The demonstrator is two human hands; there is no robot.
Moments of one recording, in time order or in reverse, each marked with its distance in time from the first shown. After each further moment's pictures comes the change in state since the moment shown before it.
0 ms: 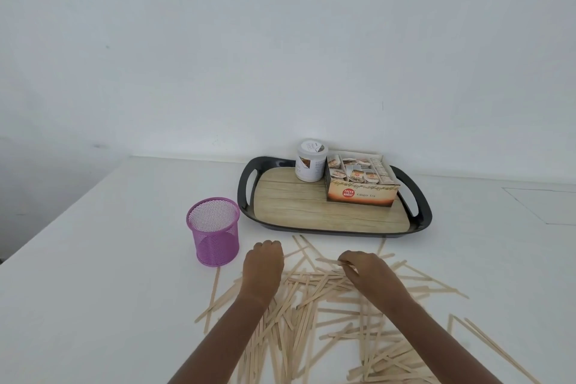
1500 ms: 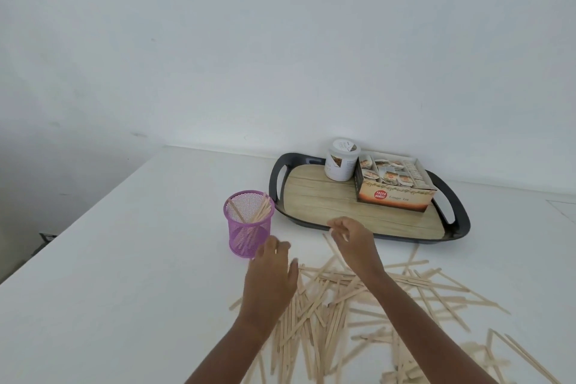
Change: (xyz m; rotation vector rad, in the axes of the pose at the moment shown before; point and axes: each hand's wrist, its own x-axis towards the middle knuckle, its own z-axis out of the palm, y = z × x) left_hand -0.053 -0.026 -0.025 -0.216 0.215 -0.041; right_hand 0.051 -0.070 0.019 0.527 0.197 0.119
